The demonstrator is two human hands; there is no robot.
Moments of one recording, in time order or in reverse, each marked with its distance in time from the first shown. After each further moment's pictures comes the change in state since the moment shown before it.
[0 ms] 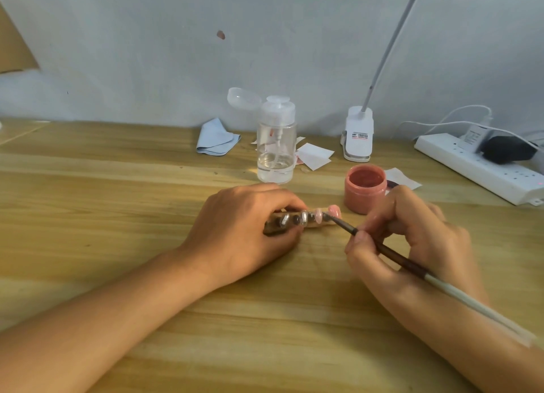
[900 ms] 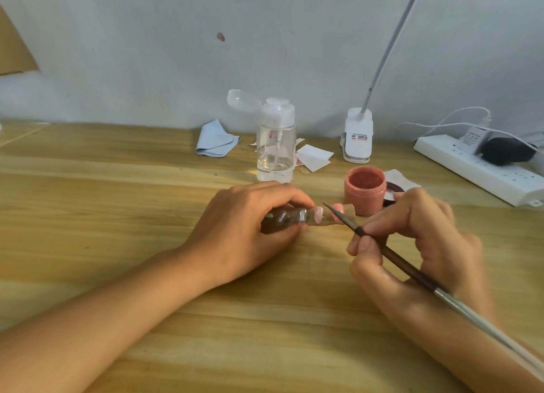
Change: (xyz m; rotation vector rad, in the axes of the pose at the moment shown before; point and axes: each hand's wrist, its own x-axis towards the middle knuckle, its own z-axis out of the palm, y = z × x) left_hand 0.004 -0.003 0.000 -0.158 0.010 0.095; right_hand -0.003 0.003 0.001 0.037 0.099 -0.157
